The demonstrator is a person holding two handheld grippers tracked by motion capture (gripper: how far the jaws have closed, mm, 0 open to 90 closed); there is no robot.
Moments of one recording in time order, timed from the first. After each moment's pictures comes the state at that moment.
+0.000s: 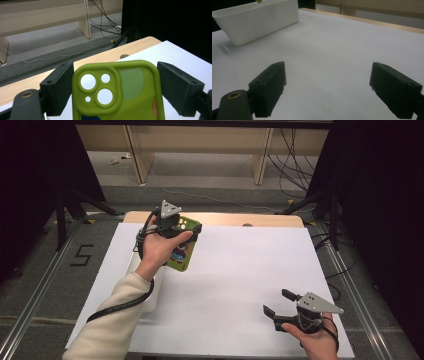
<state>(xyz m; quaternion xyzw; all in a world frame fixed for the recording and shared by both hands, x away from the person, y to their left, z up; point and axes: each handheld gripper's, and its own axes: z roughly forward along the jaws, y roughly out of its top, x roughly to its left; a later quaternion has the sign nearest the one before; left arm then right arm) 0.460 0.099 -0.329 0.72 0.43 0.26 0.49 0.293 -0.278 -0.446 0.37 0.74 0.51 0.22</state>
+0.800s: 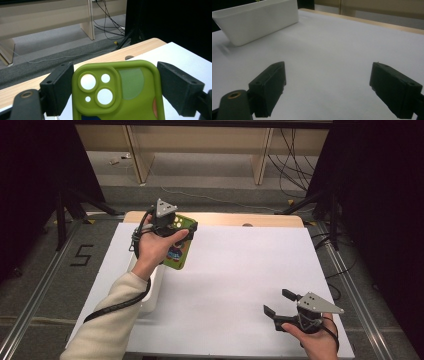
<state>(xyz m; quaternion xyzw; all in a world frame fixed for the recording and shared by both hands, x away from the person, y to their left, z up) 0.461 0.109 -0.327 0.71 0.43 0.27 0.48 0.293 -0.279 -0.446 0.37 0.74 0.51 0.22</state>
